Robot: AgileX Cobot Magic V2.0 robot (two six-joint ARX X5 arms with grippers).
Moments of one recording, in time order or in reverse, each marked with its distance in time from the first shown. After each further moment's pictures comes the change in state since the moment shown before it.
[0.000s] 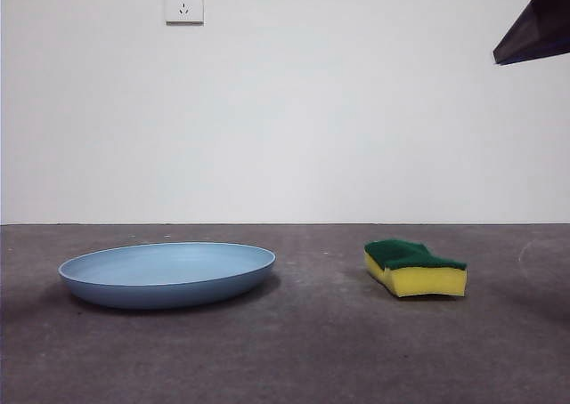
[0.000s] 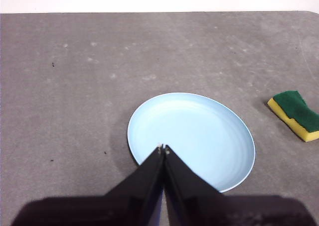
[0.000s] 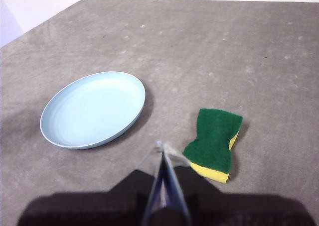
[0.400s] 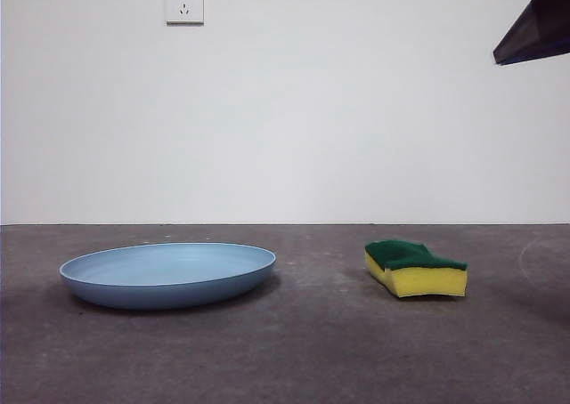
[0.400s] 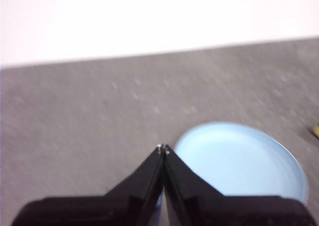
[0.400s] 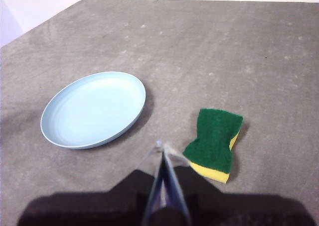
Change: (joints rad) left arm 0.113 -0.124 -0.026 0.053 -0.049 0.127; right arm 0.000 0.000 0.000 0.000 0.000 0.000
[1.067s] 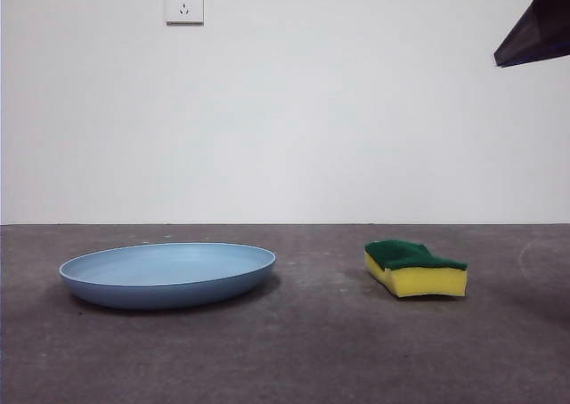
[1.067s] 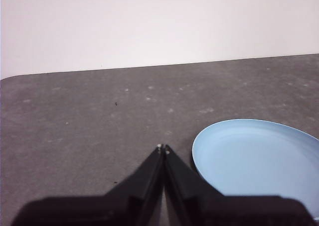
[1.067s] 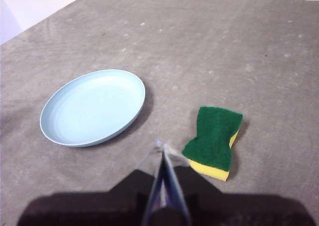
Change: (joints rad) left arm 0.175 -0.224 -0.395 0.296 0.151 0.010; right arm 0.000 0.000 0.000 -0.007 0.000 0.000
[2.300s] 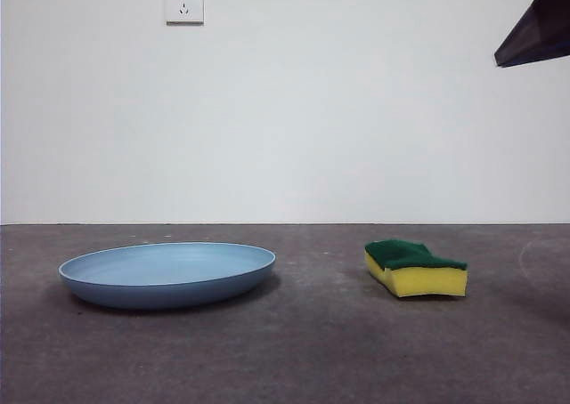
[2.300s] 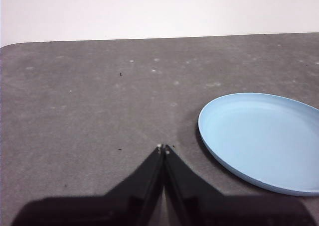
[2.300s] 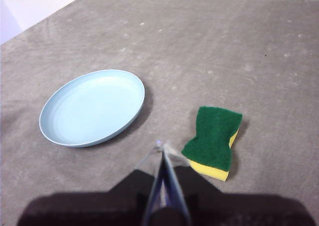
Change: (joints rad) left arm 0.026 -0.032 -0.008 -0.120 -0.002 -0.012; right arm 0.000 0.000 0.000 0.000 0.000 0.000
